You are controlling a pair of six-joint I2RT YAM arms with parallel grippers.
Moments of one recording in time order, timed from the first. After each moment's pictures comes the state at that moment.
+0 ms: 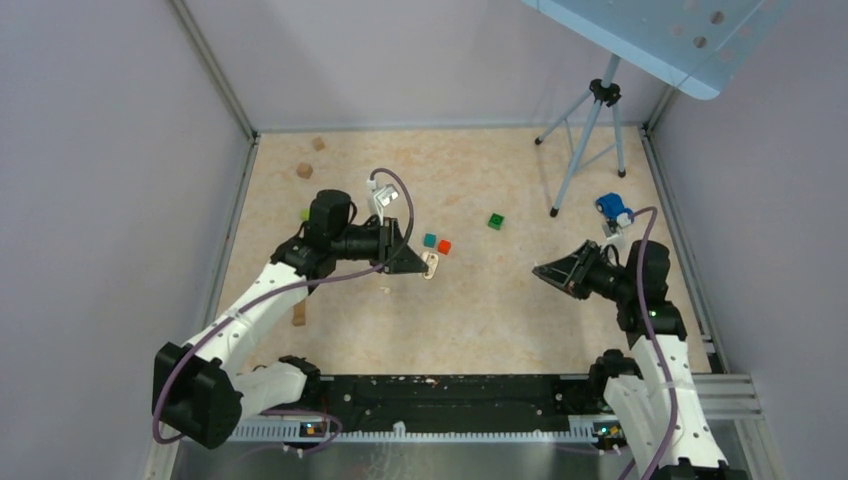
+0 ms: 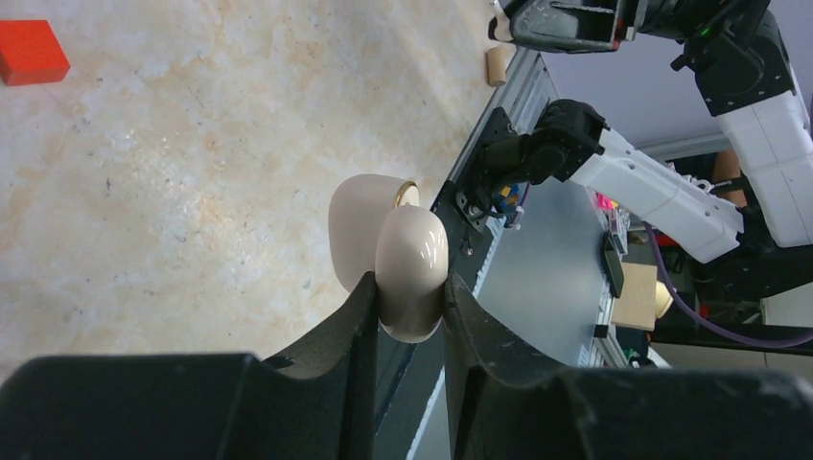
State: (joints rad) left arm -0.42 1.14 0.86 -0.29 0.87 -0.48; right arm -0.06 0.62 0.47 -0.36 -0.76 0.77
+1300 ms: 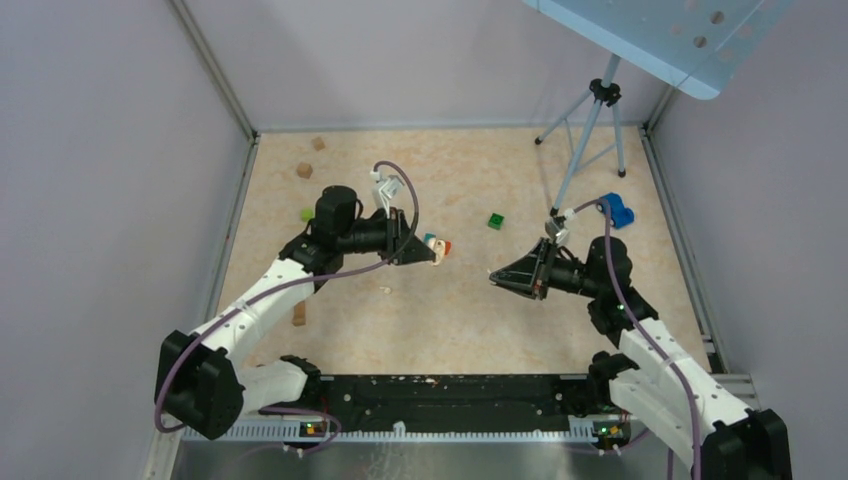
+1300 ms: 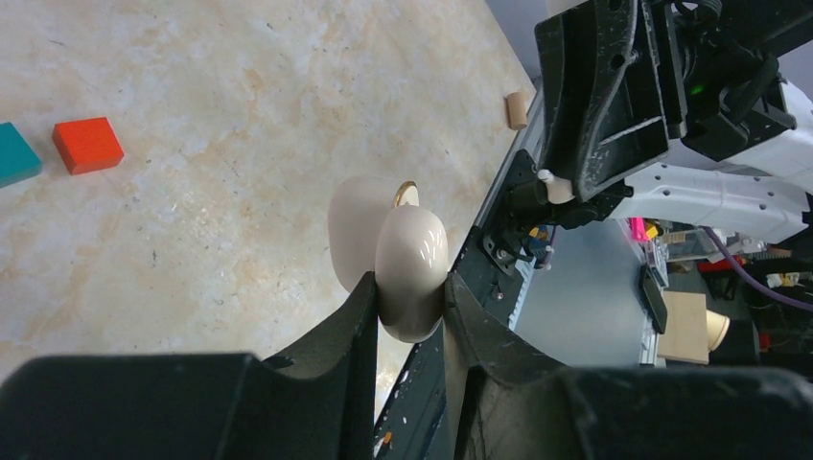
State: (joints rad) left arm -0.46 1.18 0.85 -0.09 0.79 -0.49; right arm 0.34 0.75 0.40 0.16 -0.83 1.29
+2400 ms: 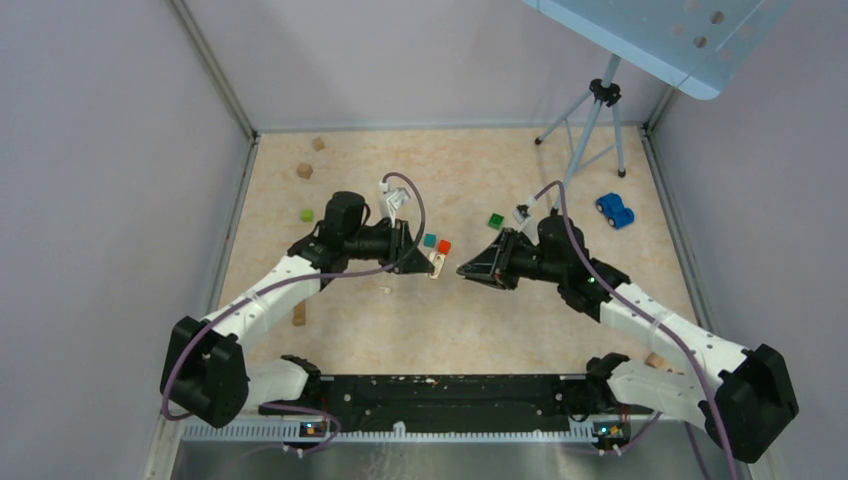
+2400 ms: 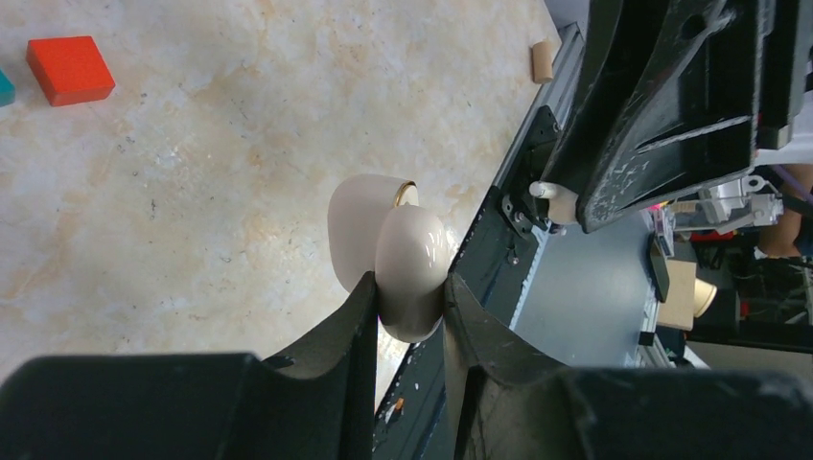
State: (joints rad) left arm -0.46 1.24 0.82 -0.14 0.81 -0.45; right arm 0.65 1.01 0.65 -0.05 -0.45 1.21
